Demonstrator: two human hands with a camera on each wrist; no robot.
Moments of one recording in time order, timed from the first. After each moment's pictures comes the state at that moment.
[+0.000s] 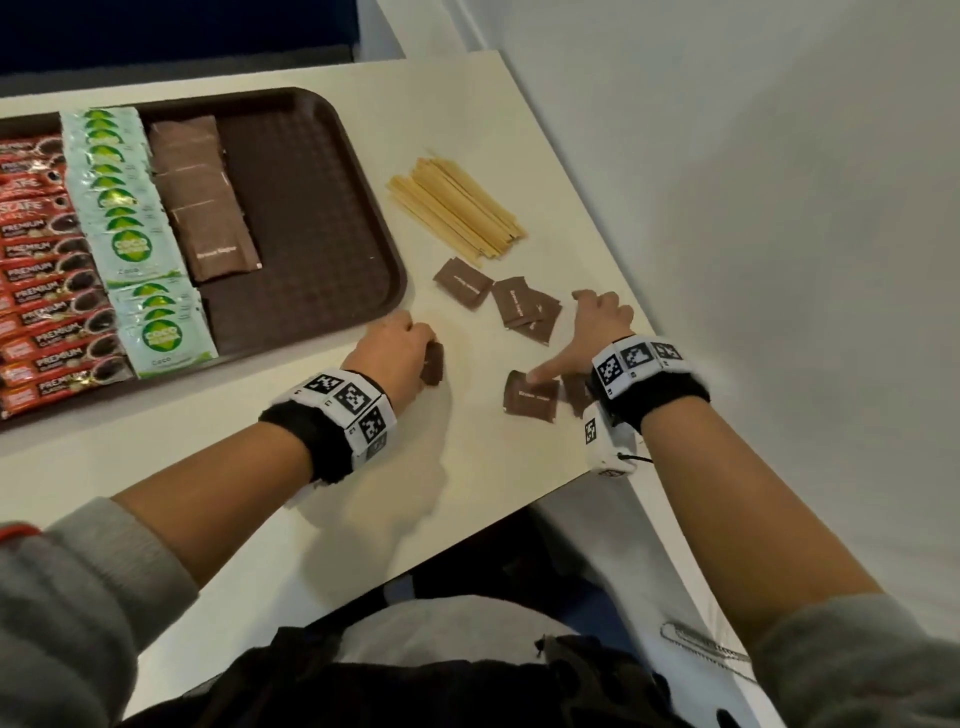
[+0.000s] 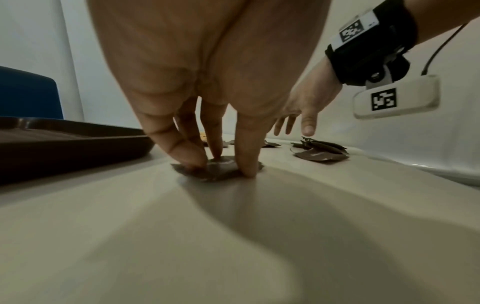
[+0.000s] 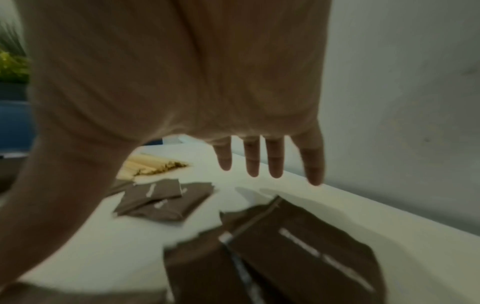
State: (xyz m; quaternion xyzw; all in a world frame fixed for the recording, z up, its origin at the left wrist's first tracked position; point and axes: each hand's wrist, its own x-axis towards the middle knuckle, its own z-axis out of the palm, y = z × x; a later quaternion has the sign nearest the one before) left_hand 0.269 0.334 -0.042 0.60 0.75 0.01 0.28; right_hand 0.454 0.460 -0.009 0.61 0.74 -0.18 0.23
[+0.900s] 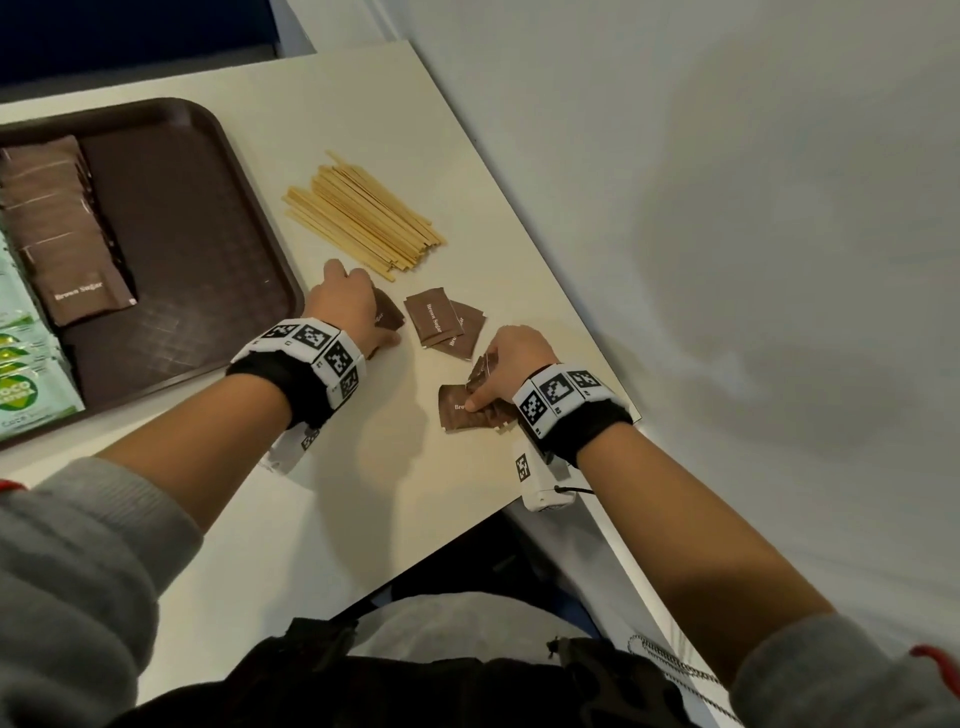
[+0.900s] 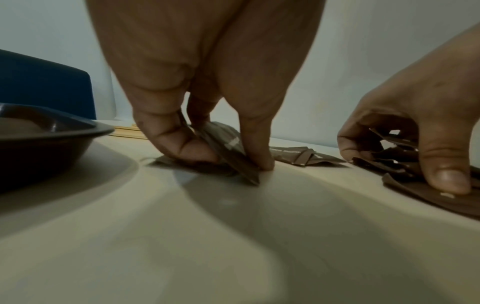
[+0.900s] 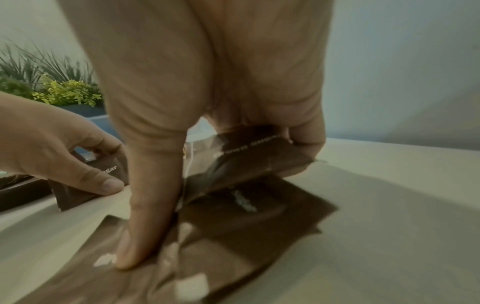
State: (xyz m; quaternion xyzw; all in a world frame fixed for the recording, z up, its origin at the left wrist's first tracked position) left_hand 0.292 0.431 -0.041 0.49 0.82 0.05 0.29; right_hand 0.471 0.475 -0.028 0.57 0.74 -0.28 0.21
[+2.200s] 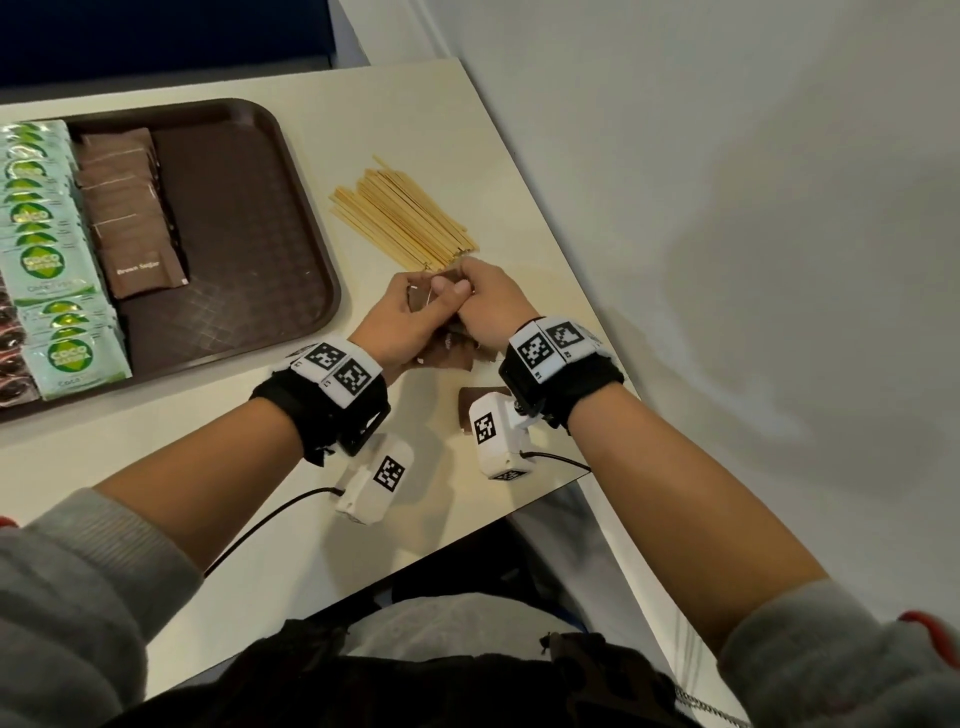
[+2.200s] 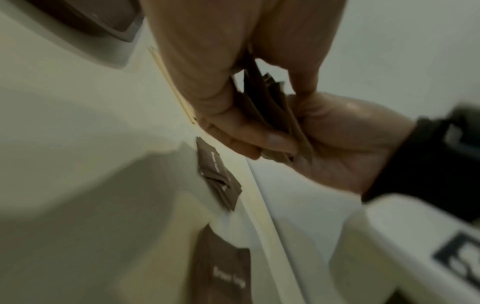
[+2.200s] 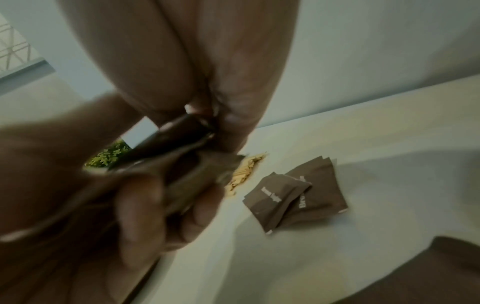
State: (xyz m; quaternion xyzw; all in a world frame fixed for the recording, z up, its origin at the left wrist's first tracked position) left_hand 0.327 0.401 -0.015 0.21 0.60 0.52 0.56; right_hand 0.415 0.479 0.000 0.47 0.73 -0.49 -0.06
